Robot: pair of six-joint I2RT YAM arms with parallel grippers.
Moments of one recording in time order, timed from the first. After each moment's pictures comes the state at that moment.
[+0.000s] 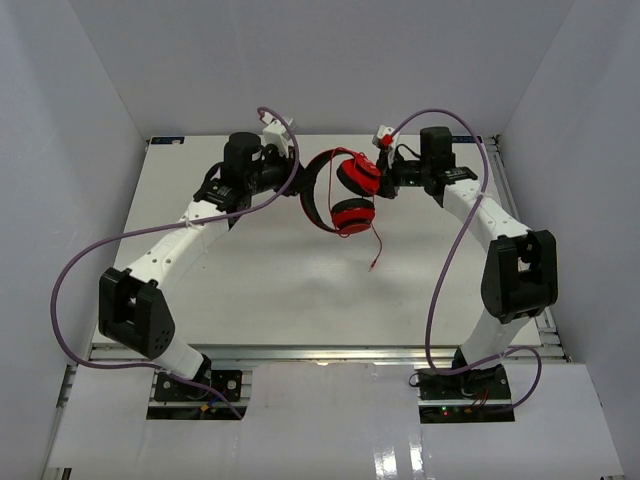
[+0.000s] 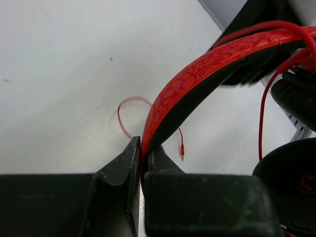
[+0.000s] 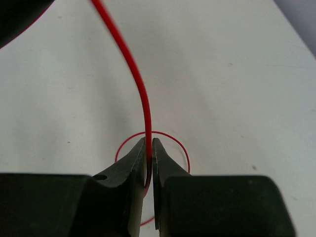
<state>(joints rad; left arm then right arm) -0.44 1.53 1.33 -0.13 0.42 -0.24 0.26 1.74 1.41 -0.22 -0.93 -0.48</state>
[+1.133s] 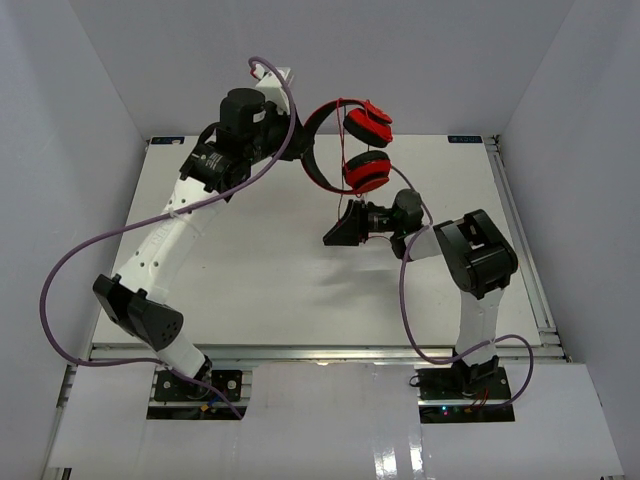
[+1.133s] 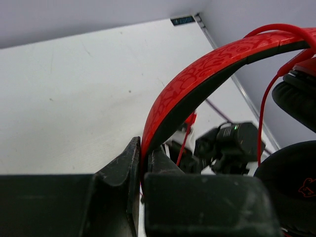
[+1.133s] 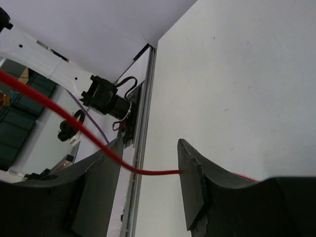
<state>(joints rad) -0.52 1.60 1.86 -0.56 0.13 -0.30 0.42 2.00 0.93 1.24 -1.24 0.95</state>
